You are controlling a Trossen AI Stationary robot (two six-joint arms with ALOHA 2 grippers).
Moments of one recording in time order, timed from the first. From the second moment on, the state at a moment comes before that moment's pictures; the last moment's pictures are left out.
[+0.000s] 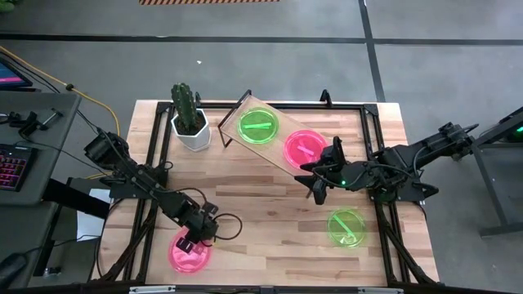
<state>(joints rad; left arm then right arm) -0.63 1.58 0.71 -0.37 0.10 -0.15 0.42 1.20 1.24 -0.54 0.57 0.81</state>
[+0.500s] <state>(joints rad) -0.63 1.59 0.69 -0.33 0.09 -0.18 0.42 1.20 1.24 -0.54 0.57 0.84</state>
